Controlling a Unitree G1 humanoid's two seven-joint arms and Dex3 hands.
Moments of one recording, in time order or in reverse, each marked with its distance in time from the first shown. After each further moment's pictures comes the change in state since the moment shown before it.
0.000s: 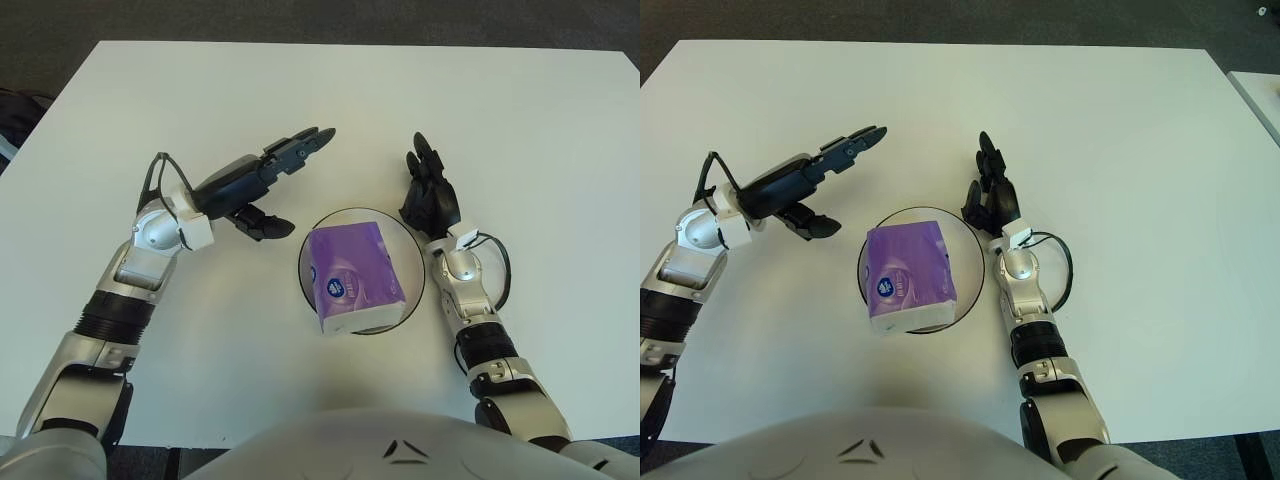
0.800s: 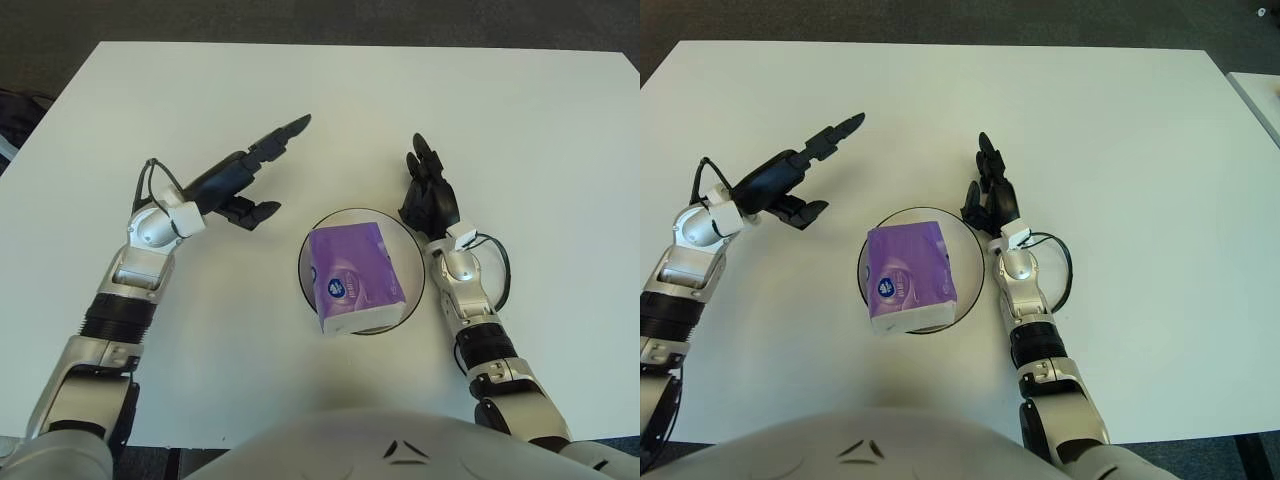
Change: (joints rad) left arm 0.019 -0.114 0.086 0.094 -0.064 0.110 0.083; right arm 0.000 0.003 0.000 0.000 -0.018 0.004 -0.009
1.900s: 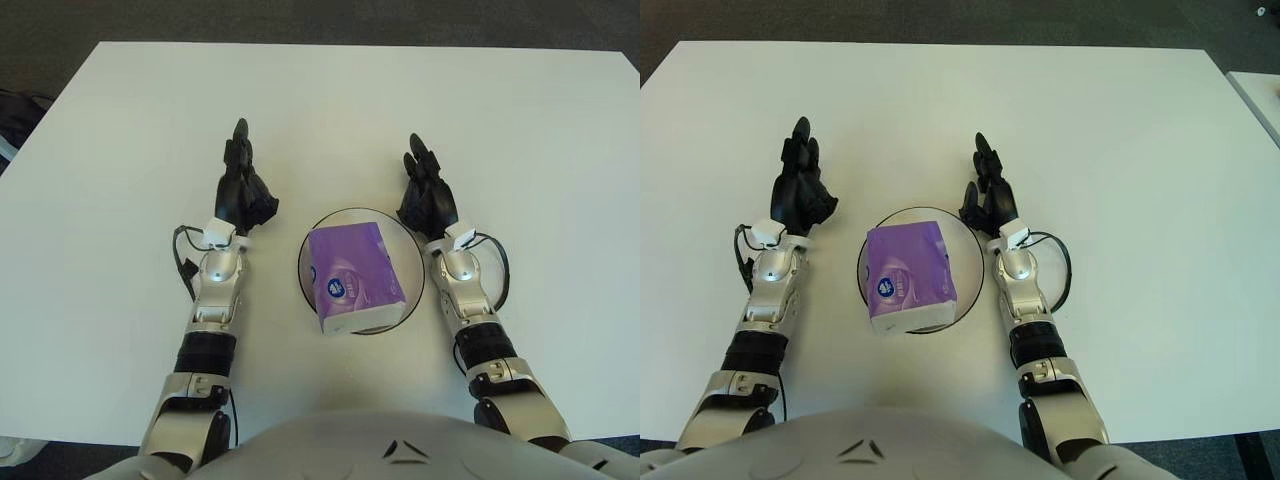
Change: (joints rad) left arm 0.126 -0.427 0.111 0.119 0.043 0.116 0.476; right arm 0.000 0.001 -0.002 -0.001 -0.003 0.001 0.024
